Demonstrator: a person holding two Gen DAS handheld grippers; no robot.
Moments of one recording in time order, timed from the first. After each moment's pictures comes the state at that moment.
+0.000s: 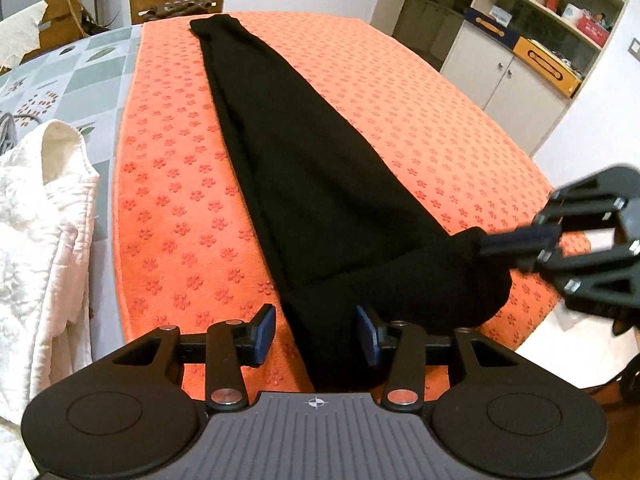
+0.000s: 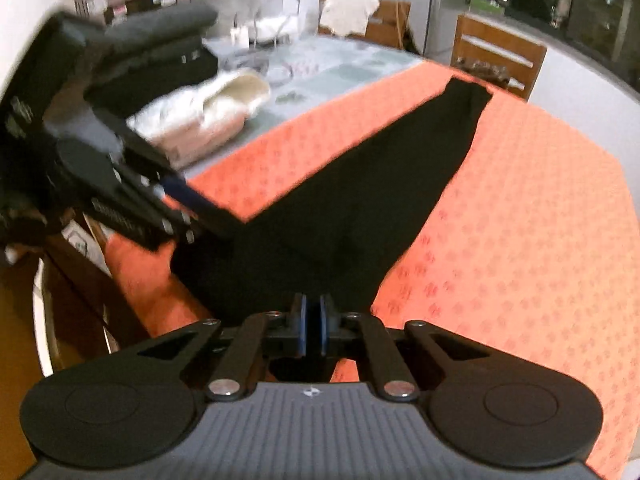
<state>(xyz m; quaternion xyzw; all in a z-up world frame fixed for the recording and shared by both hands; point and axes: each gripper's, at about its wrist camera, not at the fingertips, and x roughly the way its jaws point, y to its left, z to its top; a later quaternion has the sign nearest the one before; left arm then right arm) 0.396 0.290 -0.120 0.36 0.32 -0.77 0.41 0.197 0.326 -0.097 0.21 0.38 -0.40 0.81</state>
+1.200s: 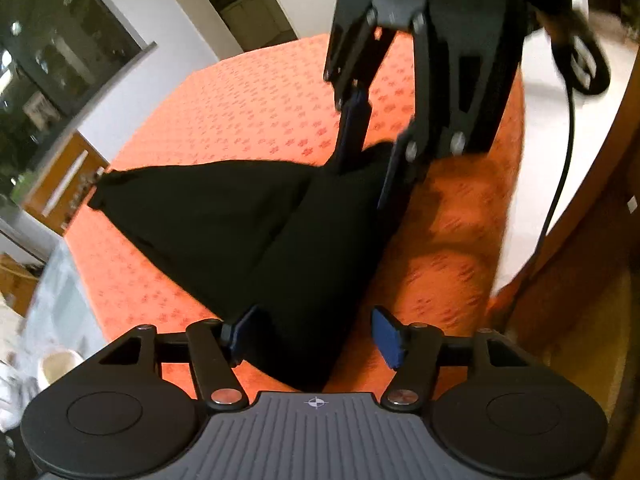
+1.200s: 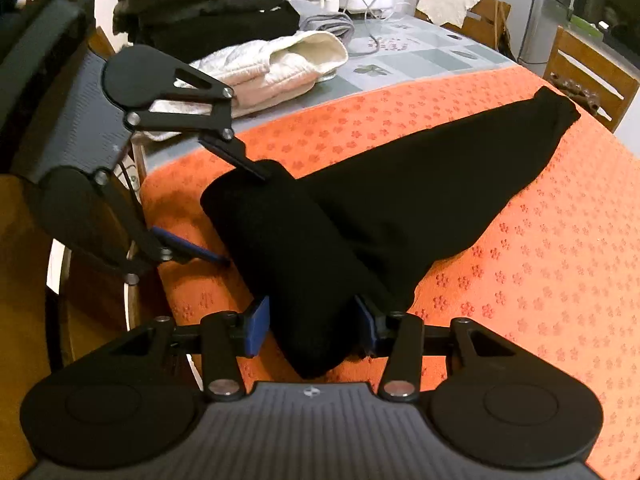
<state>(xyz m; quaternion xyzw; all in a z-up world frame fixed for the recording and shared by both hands) 0.335 0.349 -0.148 0.50 -0.08 -0.81 0.30 0.200 0.308 -0.110 0.16 0.43 -0.26 0.85</state>
